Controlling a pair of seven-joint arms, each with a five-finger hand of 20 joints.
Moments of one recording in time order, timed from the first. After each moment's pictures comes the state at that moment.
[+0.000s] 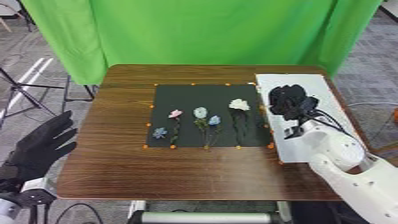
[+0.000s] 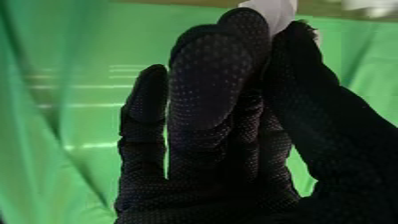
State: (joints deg) left arm 141.6 -61.6 -122.4 -125.8 43.1 -7.1 -1.9; right arm -80.5 -40.2 58.6 -98.1 -131.9 11.2 11.6
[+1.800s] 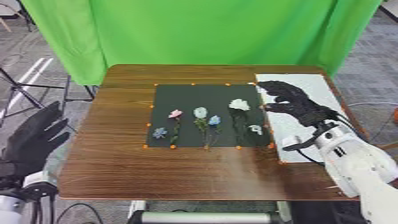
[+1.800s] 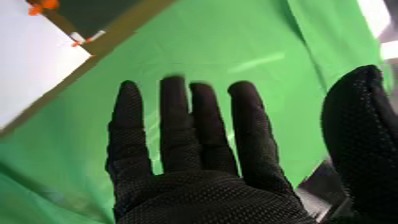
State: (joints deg) left arm 141.4 -61.2 -117.7 -128.0 44.3 5.4 8.2; right arm -100.6 -51.5 87.8 -110.4 -94.8 -5.2 -5.9
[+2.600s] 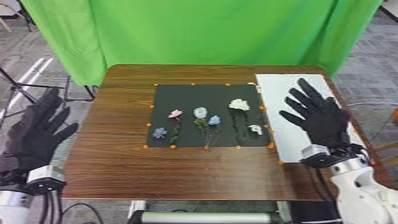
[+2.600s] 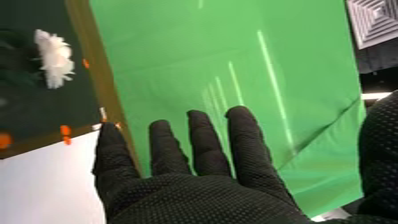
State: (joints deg) left arm 138.2 -64.5 -116.5 -129.9 43.6 -0.8 7.1; right arm -112.9 -72.4 103.0 -112.6 -49.5 -18.2 0.1
